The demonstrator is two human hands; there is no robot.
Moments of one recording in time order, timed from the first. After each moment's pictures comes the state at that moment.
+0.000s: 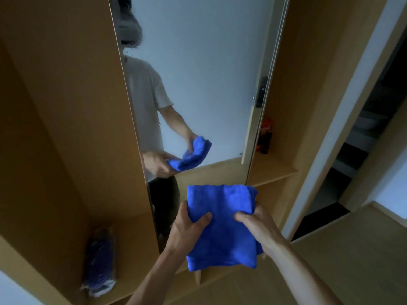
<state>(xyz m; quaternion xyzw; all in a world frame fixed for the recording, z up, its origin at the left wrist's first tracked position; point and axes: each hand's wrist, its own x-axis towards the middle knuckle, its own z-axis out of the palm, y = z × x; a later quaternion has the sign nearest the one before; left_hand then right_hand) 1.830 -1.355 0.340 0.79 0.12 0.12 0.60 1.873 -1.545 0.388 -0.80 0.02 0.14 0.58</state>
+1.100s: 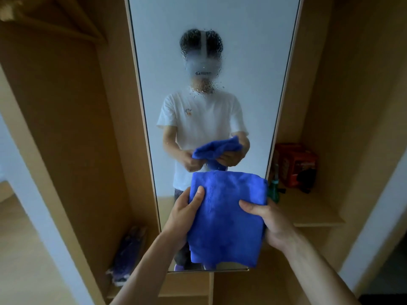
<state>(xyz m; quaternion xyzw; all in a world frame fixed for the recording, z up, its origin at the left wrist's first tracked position) 1.849 -1.412 0.433 0.62 0.11 0.20 0.75 1.970 -1.595 0.441 -0.54 -0.25 0.35 0.73</state>
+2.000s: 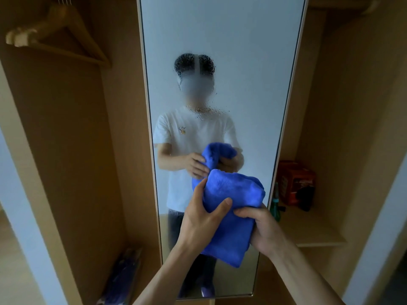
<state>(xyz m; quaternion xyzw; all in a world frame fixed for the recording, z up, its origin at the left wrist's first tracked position) 1.856 -1.424 0.479 0.75 0.11 0.33 0.56 1.954 -1.554 0.478 -0.45 -0.29 0.31 0.78</state>
